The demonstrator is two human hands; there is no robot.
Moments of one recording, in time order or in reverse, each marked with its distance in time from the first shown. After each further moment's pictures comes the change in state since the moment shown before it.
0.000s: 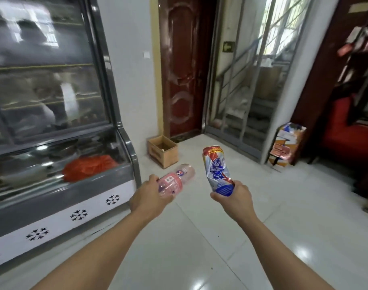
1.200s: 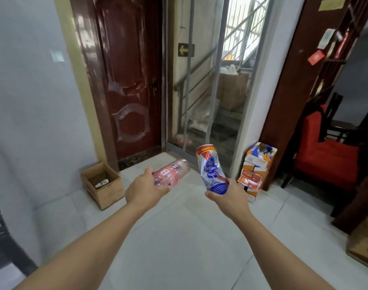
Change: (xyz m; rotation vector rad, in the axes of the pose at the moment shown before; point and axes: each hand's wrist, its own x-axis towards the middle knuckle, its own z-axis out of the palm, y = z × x) left_hand 0.458 0.398 0.274 0.004 -0.006 0.118; right_hand 0.599 0.131 -0.166 -0.045 0.067 0.087
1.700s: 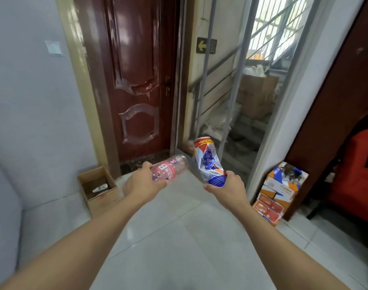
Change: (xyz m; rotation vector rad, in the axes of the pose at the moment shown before) left_hand 0.234 0.064 0.087 -0.011 0.056 -0.174; right_hand 0.282 -0.032 0.018 -0.039 -0.091 -0.143
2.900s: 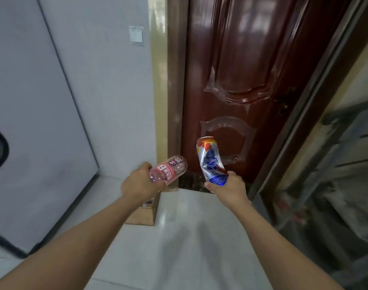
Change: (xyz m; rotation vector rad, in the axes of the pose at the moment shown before) left_hand 0.483 0.022 0.100 0.042 0.292 -0.666; right_hand 0.612 -0.156 0.236 -0.022 -0.586 -0.428
